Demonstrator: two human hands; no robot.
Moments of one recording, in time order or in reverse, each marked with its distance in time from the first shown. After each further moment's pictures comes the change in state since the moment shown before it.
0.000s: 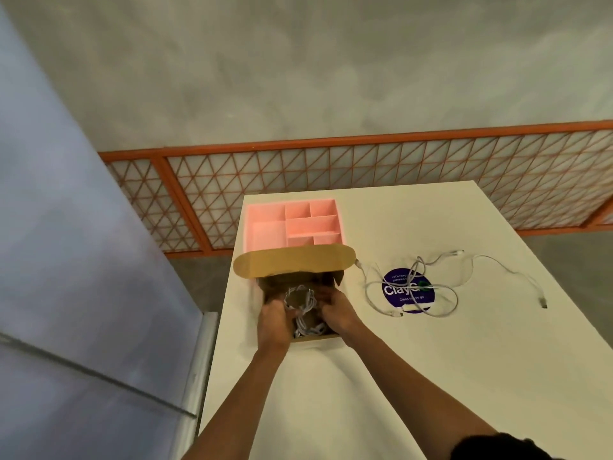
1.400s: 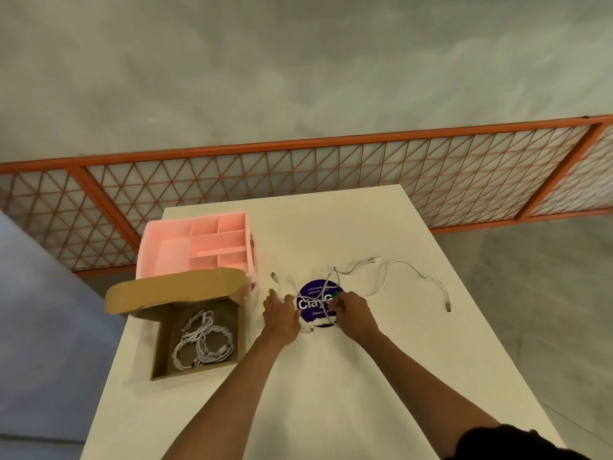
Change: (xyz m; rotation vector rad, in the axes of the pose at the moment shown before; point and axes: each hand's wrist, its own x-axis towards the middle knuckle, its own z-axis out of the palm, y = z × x) left_hand 0.005 0.126 0.151 0.527 -0.338 0.206; right_hand 0.020 0.090 -0.200 -0.378 0.243 -0.071
